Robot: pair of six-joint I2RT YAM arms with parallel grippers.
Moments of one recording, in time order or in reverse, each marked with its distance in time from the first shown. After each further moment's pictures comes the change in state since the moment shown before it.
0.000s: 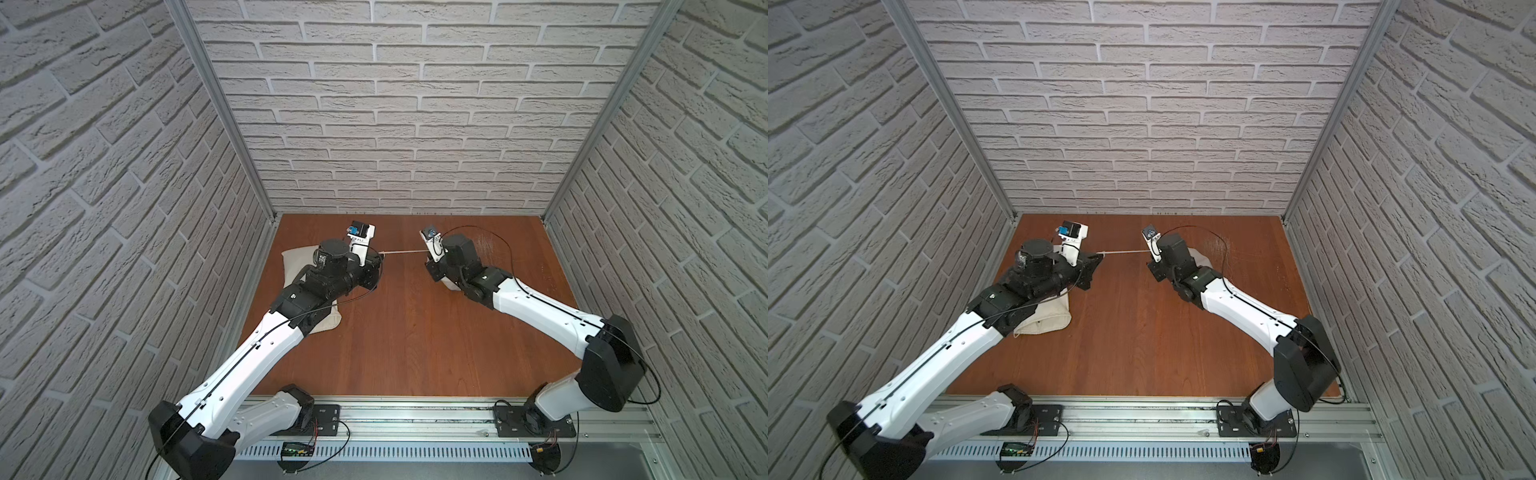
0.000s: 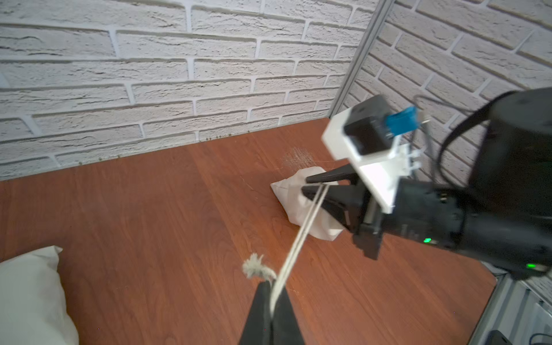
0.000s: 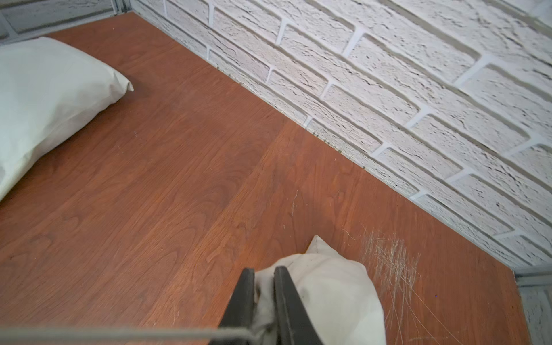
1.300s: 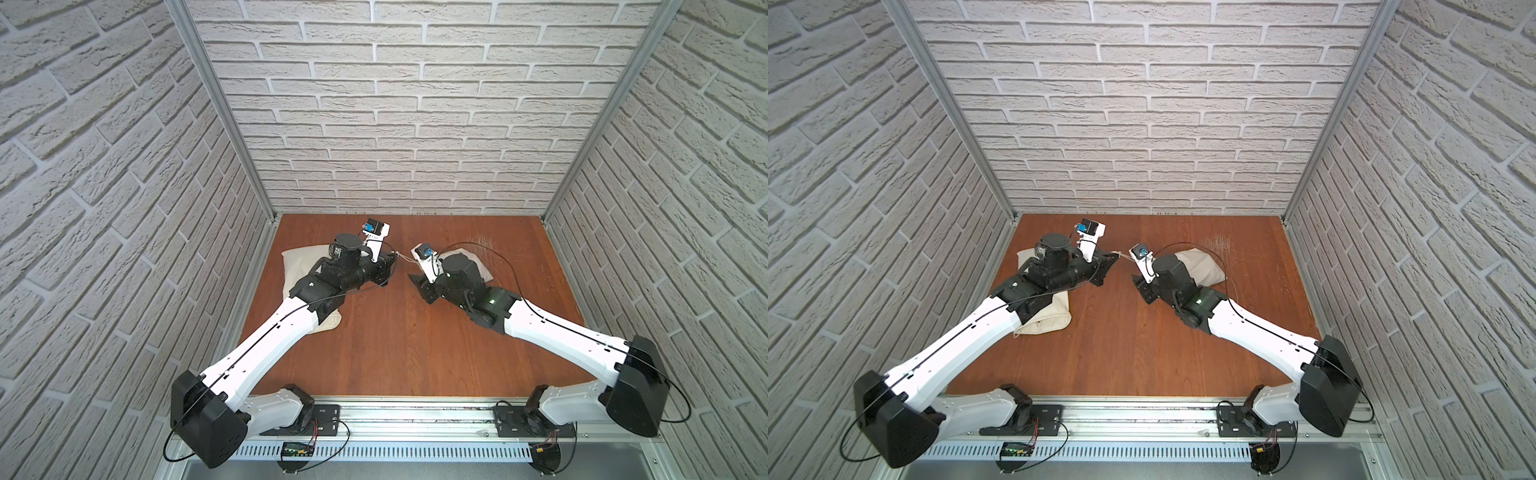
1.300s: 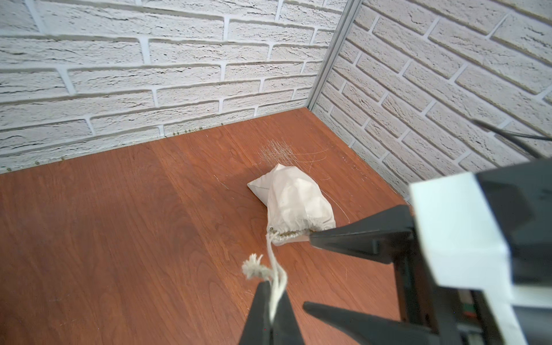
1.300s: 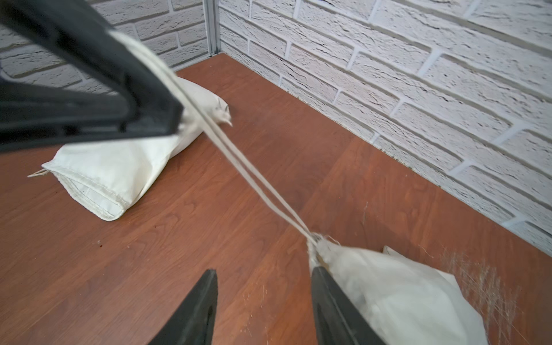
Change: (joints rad) left arm -0.036 0.136 0.008 0.110 0.126 0.015; right arm 0.180 -0.081 -0.086 0.057 -0.116 0.097
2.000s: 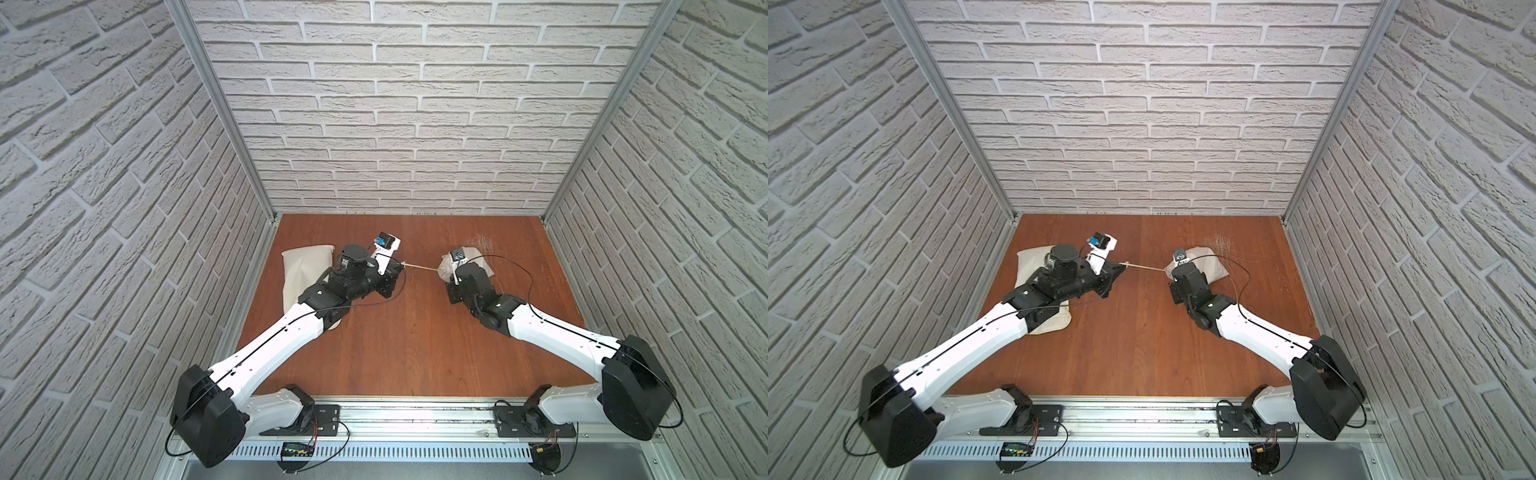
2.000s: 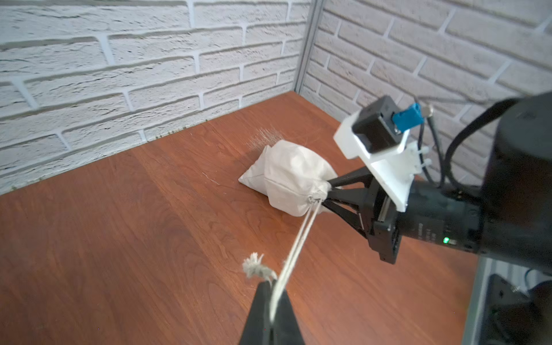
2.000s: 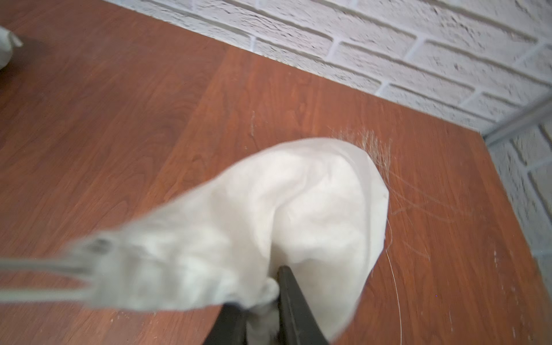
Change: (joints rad) left arm -0.012 -0.020 -0.113 0.102 0.018 0.087; right arm -0.198 -0.078 -0.257 0.003 0.291 0.189
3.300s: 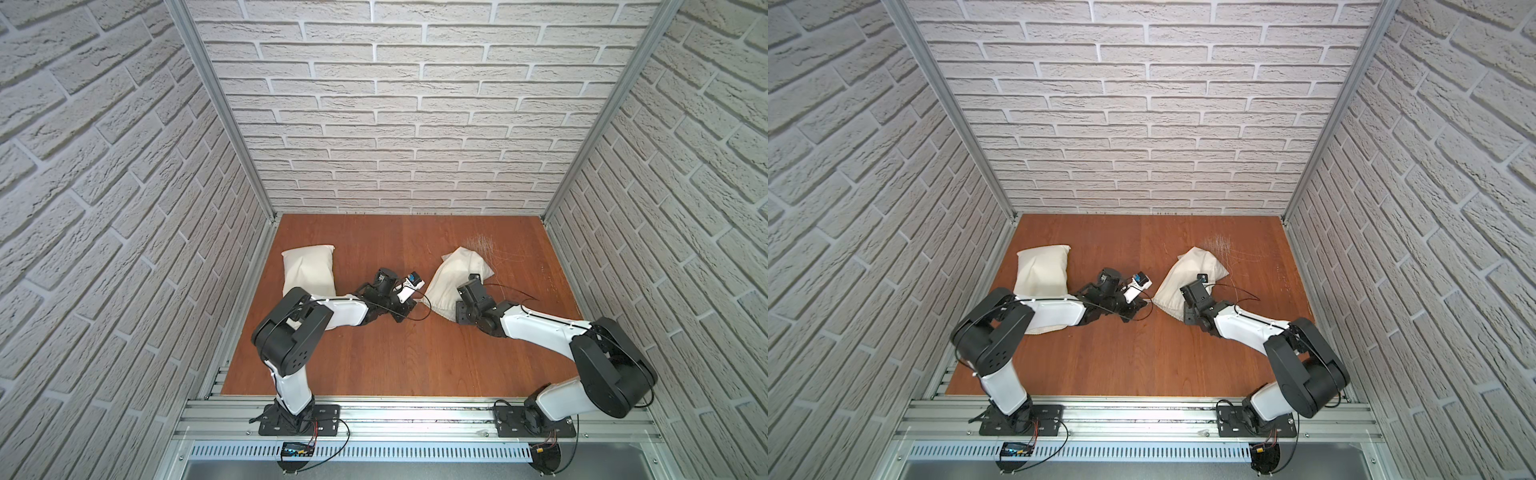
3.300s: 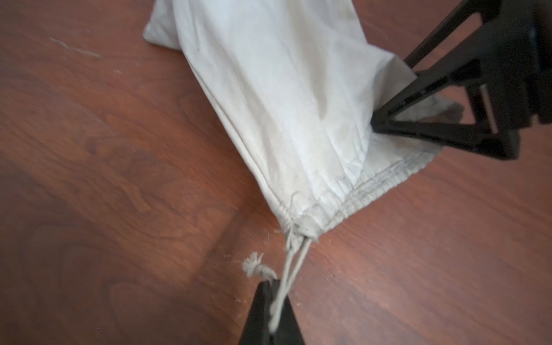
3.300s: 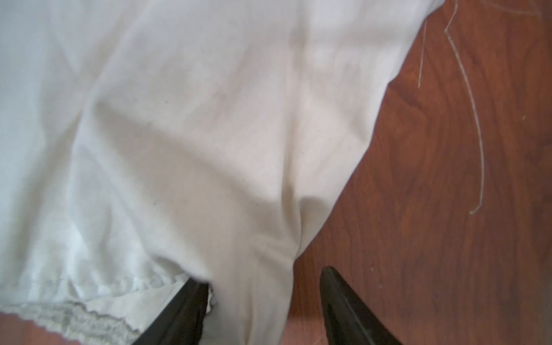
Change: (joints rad) left arm -0.058 0.531 -0.135 0.358 0.133 0.295; right arm -0.068 0.109 -0.127 -0.140 -0.145 0.345
